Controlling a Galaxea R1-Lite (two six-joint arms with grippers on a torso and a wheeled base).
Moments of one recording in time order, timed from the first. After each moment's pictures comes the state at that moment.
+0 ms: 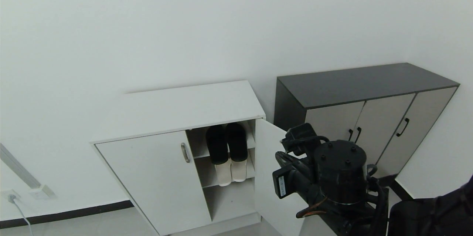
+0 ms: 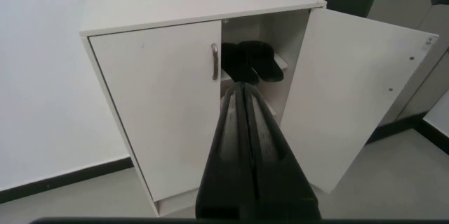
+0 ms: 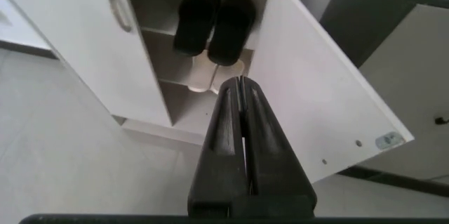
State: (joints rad) left arm 0.00 0.00 0.00 0.00 -0.07 -0.01; right arm 0.94 1.87 -0.71 -0.93 -0.50 0.07
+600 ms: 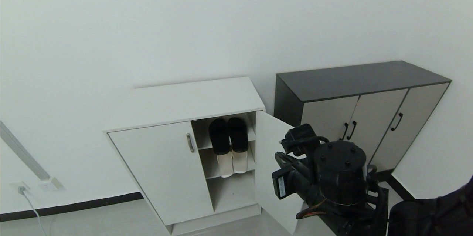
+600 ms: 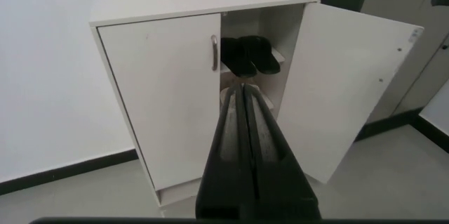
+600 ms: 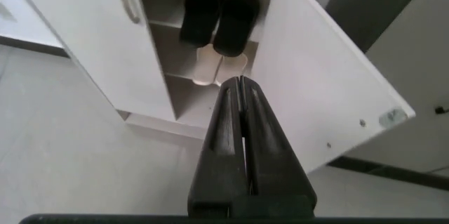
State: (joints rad) left arm 0.00 0.00 0.00 0.00 -0.07 -0.01; right arm 0.93 1.87 -0.71 -0.93 -0.50 0.07
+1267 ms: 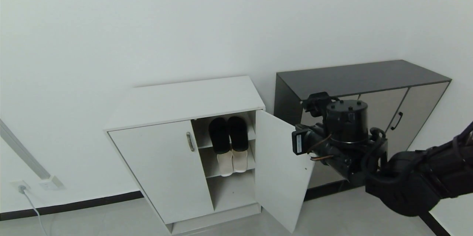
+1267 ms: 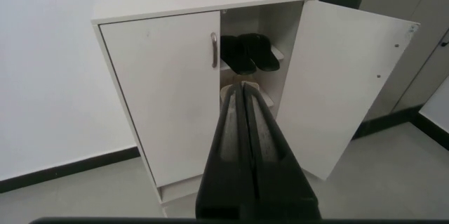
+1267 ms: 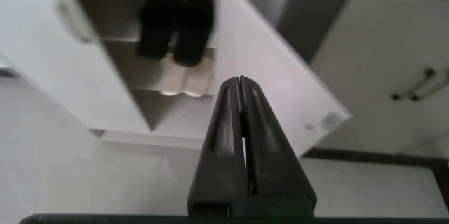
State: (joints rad) left arm 0.00 0.00 0.00 0.00 -0.07 -0.01; right arm 0.68 1.89 -0.92 -0.72 -0.40 0.09
